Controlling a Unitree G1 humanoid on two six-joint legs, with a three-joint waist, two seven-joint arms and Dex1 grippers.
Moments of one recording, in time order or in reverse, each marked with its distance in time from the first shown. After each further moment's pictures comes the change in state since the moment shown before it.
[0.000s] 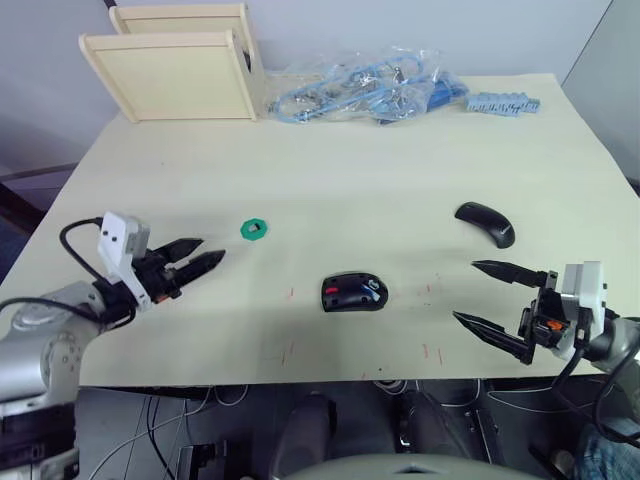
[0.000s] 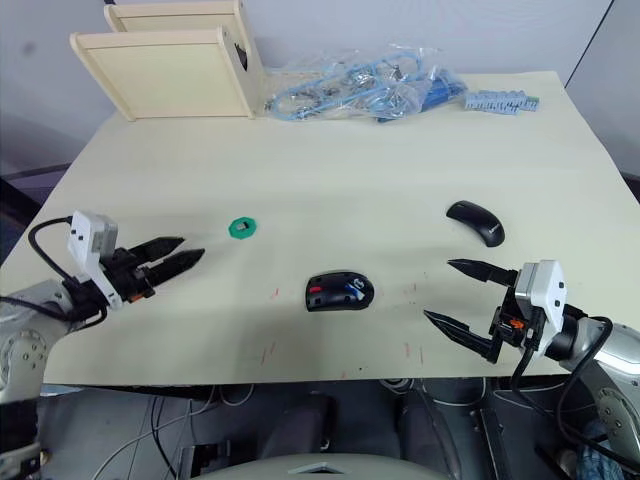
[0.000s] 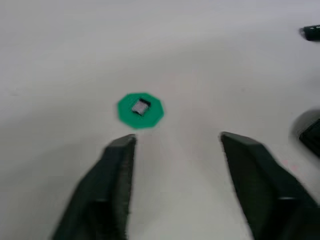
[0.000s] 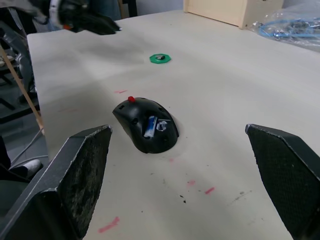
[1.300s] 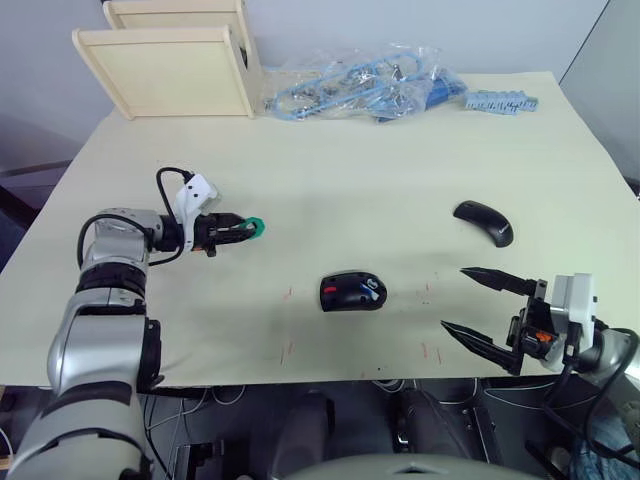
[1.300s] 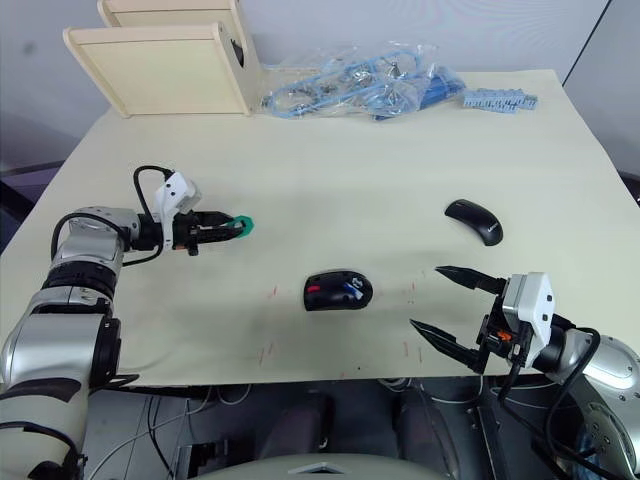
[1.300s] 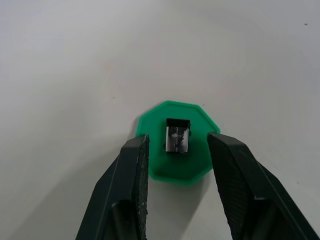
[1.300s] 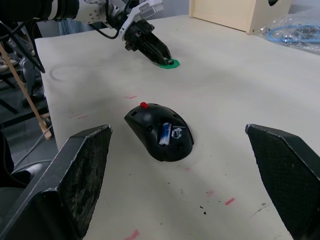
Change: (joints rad) left arm -0.790 -0.097 -0.431 1.169 0.536 -0.670 -0.329; right arm 0.044 0.040 0.039 -0.060 -0.026 -0.025 -0.036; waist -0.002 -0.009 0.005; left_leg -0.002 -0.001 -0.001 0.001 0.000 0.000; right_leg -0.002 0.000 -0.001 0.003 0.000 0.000
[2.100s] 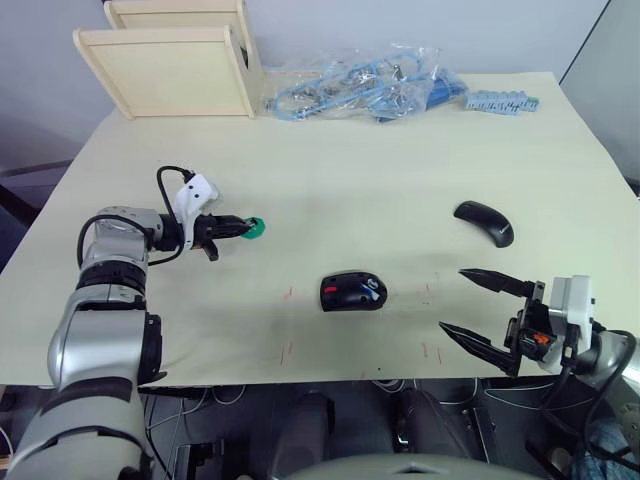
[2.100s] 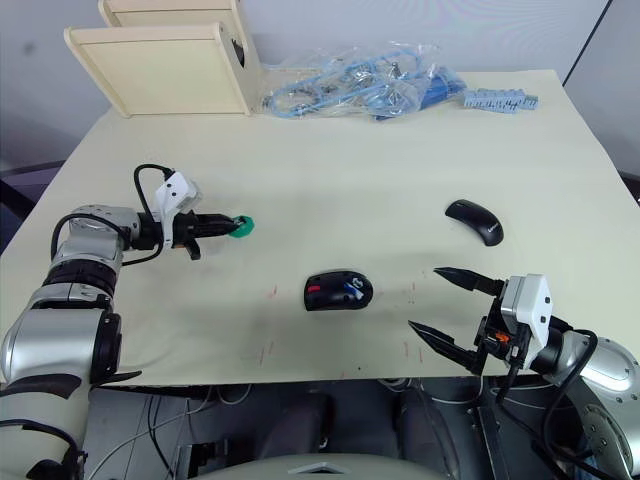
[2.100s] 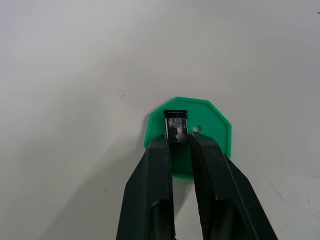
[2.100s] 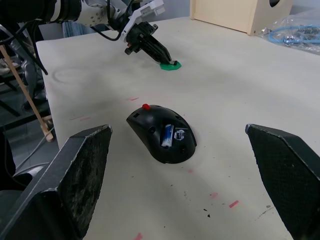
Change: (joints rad) left arm -0.026 -0.002 0.002 0.050 0.038 -0.071 0.020; right arm 0.005 0.014 0.012 0.000 -0.005 -0.007 -0.003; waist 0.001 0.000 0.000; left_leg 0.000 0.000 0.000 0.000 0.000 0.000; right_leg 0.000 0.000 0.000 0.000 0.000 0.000
